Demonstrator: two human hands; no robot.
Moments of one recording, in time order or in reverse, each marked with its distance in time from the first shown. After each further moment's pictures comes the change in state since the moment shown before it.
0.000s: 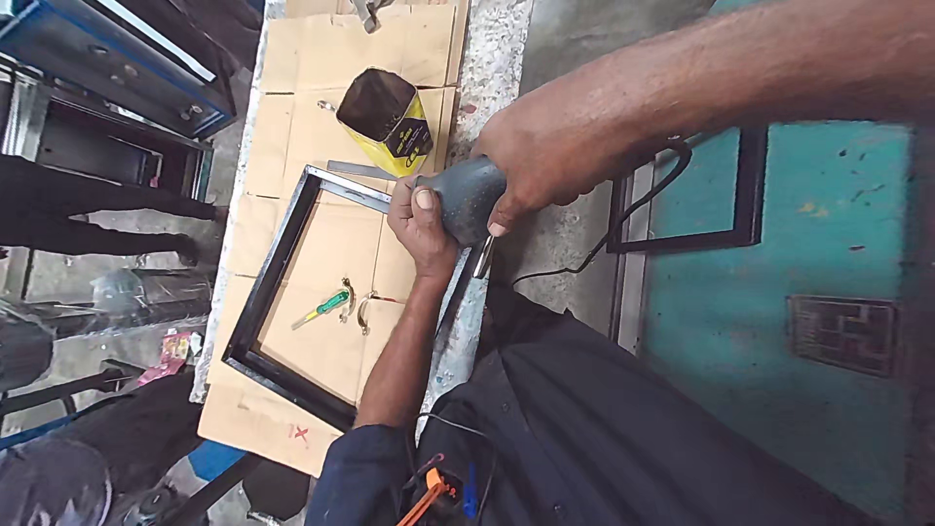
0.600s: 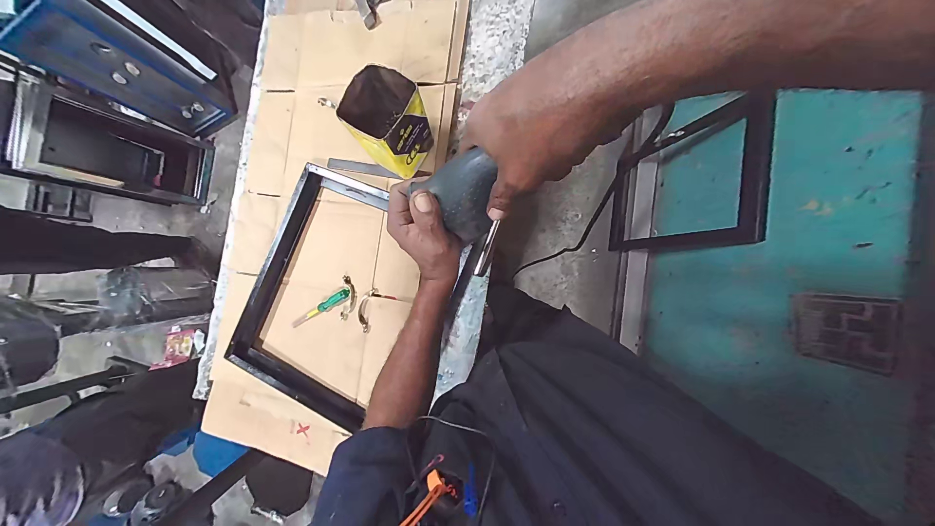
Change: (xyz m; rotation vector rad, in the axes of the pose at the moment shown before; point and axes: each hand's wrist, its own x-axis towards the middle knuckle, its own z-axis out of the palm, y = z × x) left_hand -0.008 0.002 0.003 0.051 0.091 0.029; right_hand 0.009 -0.005 -0.007 -0.183 0.064 -0.023
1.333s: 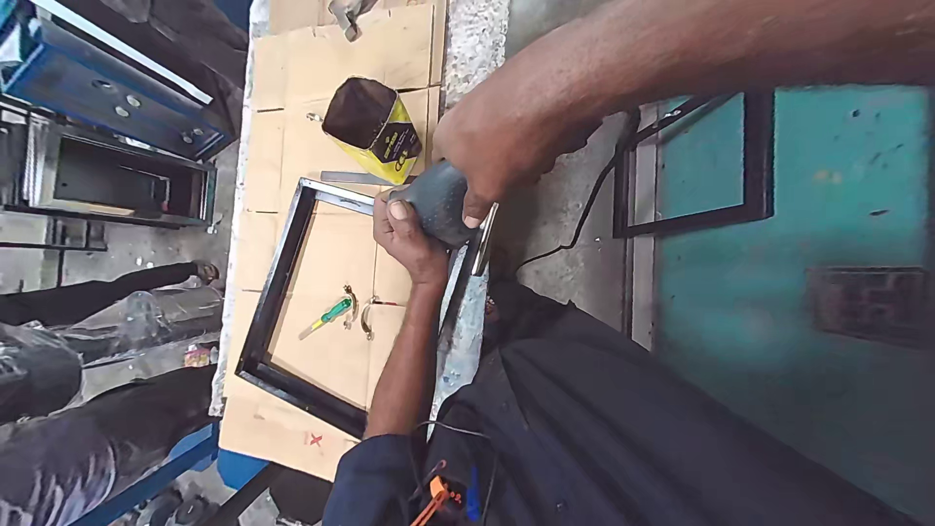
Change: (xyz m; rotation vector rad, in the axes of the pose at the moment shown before) left_hand 0.000 -0.004 -0.007 0.029 -0.012 -0.033; right_hand 0.015 0.010 0.011 0.048 0.032 -0.003
